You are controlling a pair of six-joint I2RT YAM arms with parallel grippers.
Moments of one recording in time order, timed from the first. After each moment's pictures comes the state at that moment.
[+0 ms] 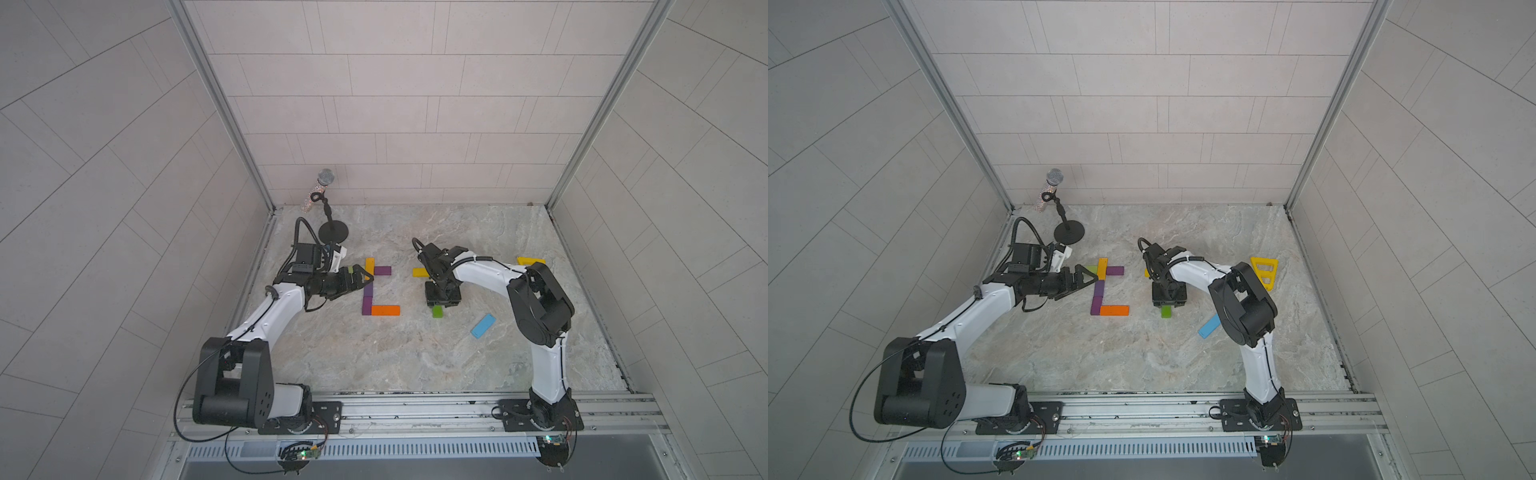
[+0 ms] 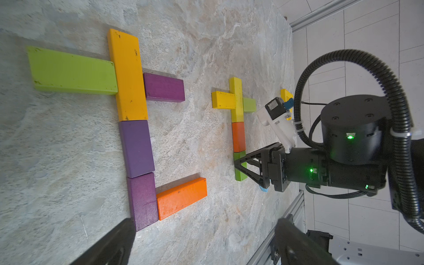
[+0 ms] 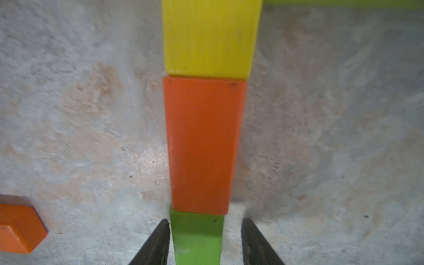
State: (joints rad) left arm -0.07 1.36 0.84 -0.42 0.72 -0.36; right arm 0.58 2.00 1.43 -0.92 -0.04 0.61
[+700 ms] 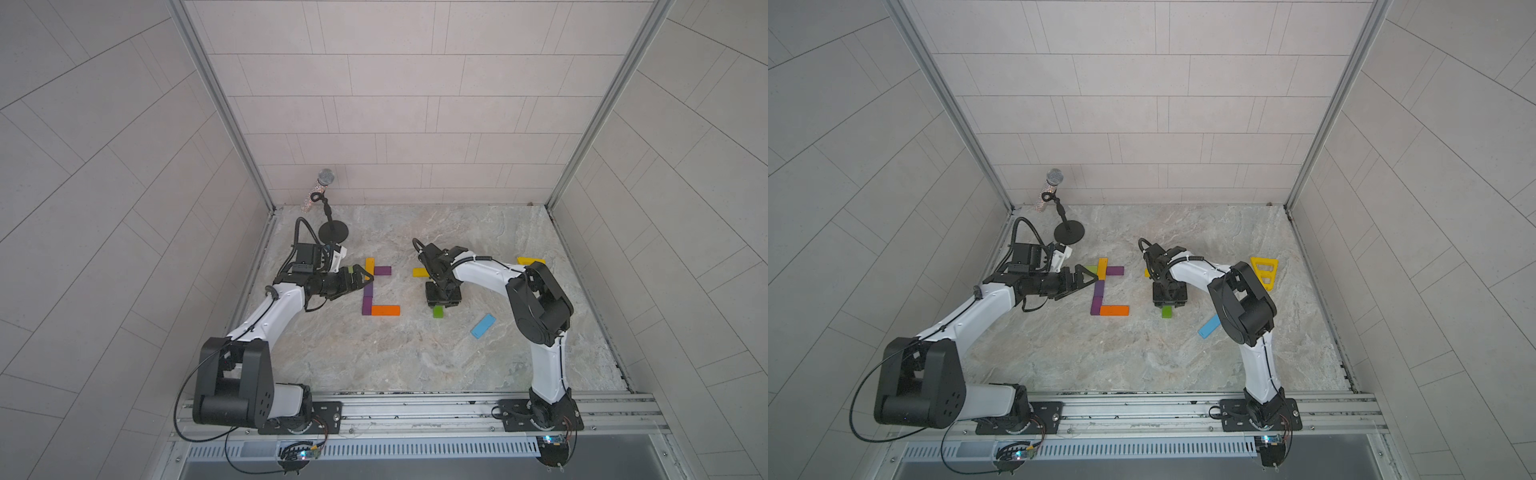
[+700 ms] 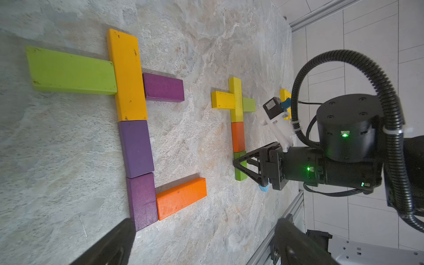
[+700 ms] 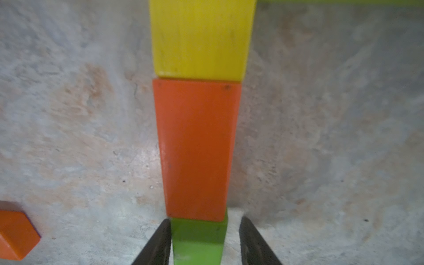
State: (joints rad) left arm -0.07 1.36 0.84 -0.42 0.72 -0.36; right arm 0.58 2.01 1.43 -0.92 -0.04 0.60
